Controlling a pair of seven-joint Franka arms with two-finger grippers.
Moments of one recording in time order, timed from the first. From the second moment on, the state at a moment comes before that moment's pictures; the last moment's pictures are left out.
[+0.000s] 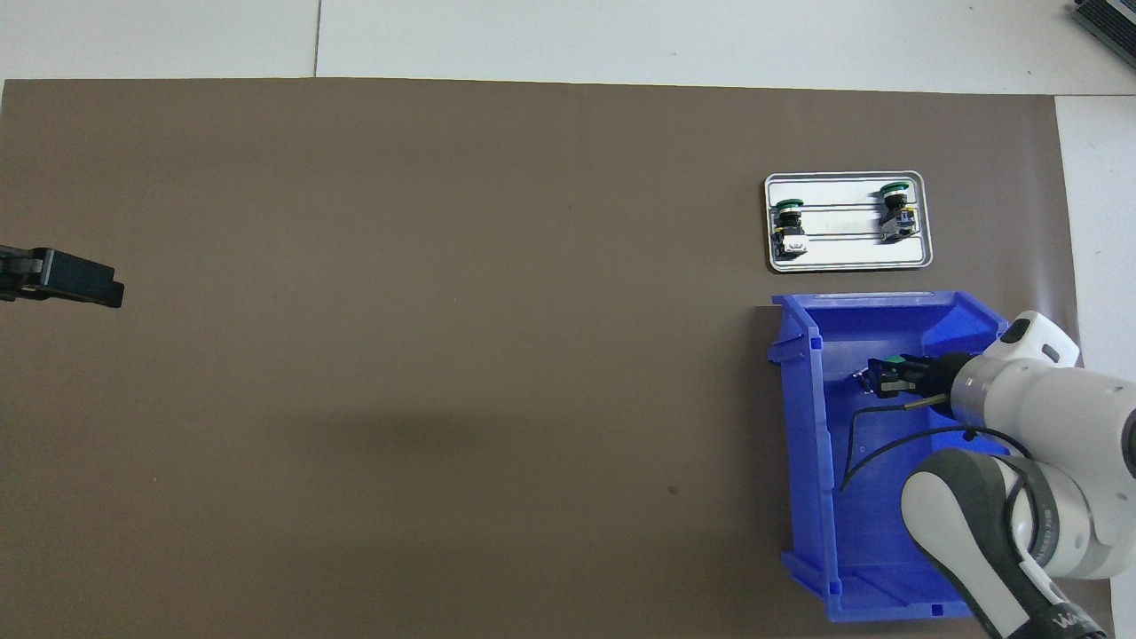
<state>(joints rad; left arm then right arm) -0.04 -0.02 0.02 -1.57 -0.02 1.54 0.10 0.06 -0.17 -0.11 -2.54 0.10 2.62 -0.26</state>
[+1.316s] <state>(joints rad) -0.04 -0.02 0.02 -1.57 -0.02 1.54 0.10 0.08 -0.19 -0.09 -2.20 0.09 2.20 -0.03</state>
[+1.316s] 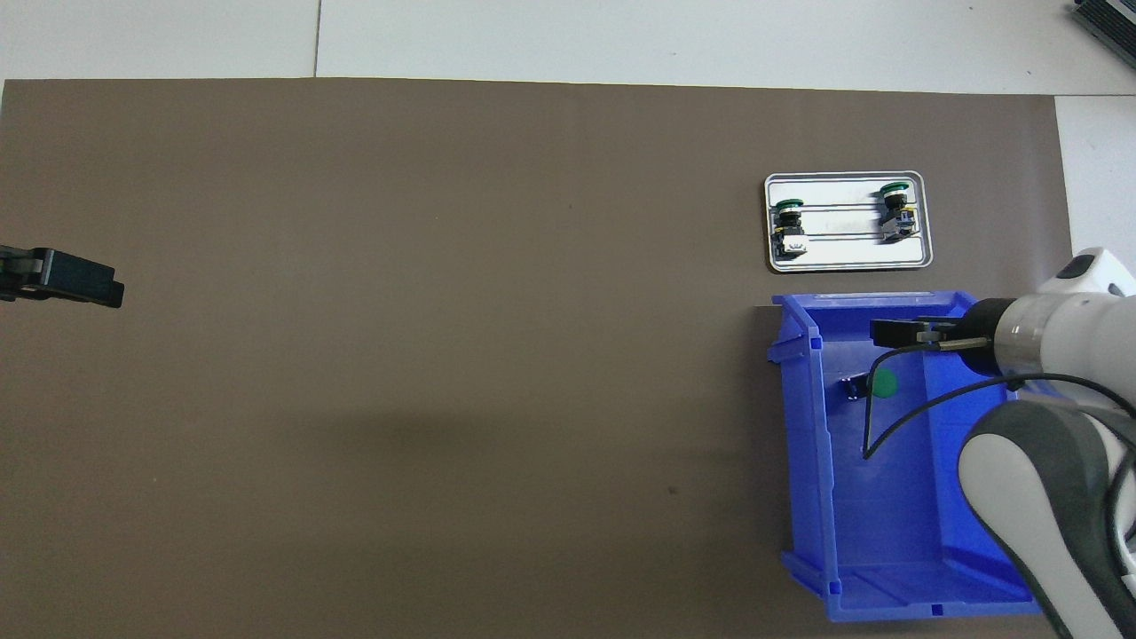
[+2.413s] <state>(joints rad) -0.04 -0.02 0.02 -1.57 -0.02 1.54 0.10 0.01 0.06 -0.10 -1.51 0.01 1.57 0.00</state>
